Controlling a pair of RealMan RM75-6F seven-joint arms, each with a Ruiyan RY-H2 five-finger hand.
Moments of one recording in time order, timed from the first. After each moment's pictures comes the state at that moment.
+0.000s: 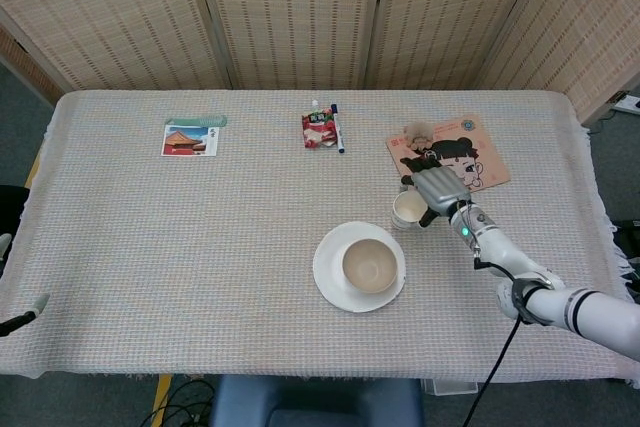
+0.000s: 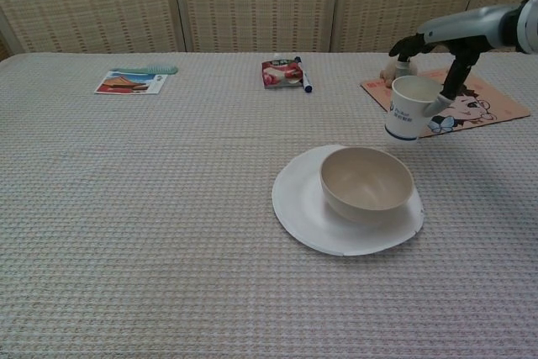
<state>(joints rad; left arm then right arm) -0.06 -1.21 -0.11 -1.41 1.42 1.61 -0.13 0.97 -1.20 0.09 -1.45 -0.88 0.58 -0.15</state>
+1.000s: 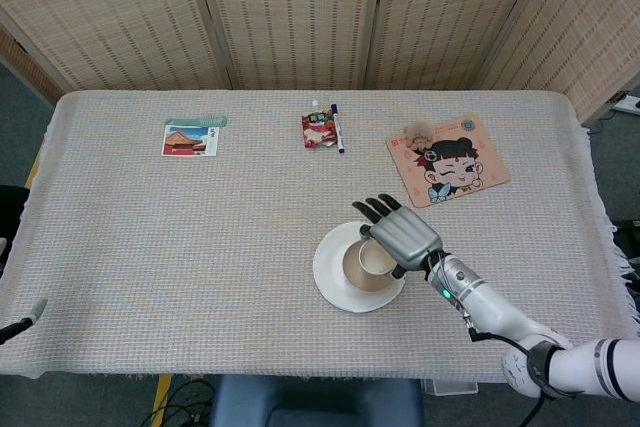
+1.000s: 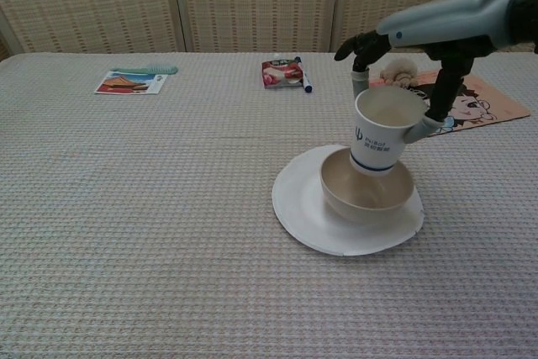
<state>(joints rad) -0.02 -1.18 -0.11 -1.48 1.47 1.67 -0.11 0.98 -1.05 0.05 -1.98 -0.89 0.79 -0.50</state>
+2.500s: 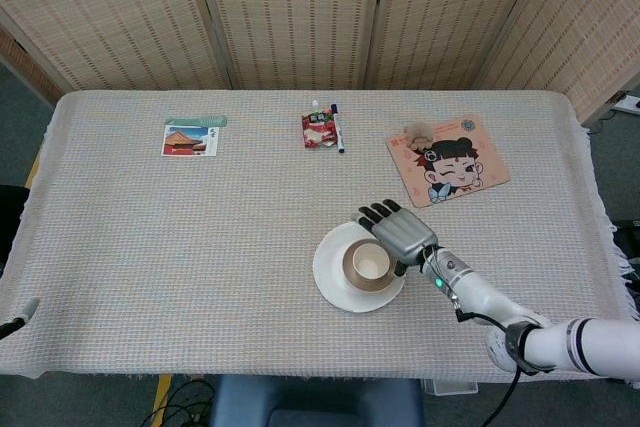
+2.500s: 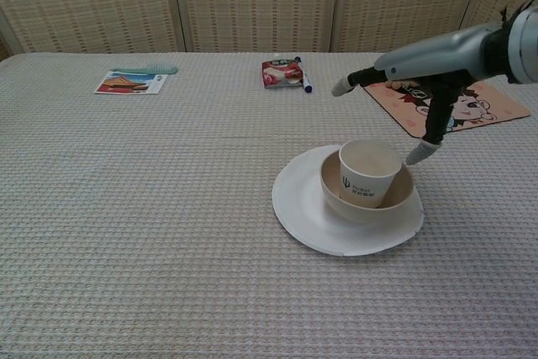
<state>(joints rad) -0.01 -1.17 -0.12 -1.47 1.47 1.67 -0.13 1.05 -1.10 -0.02 -1.86 -0.81 0.73 -0.45</state>
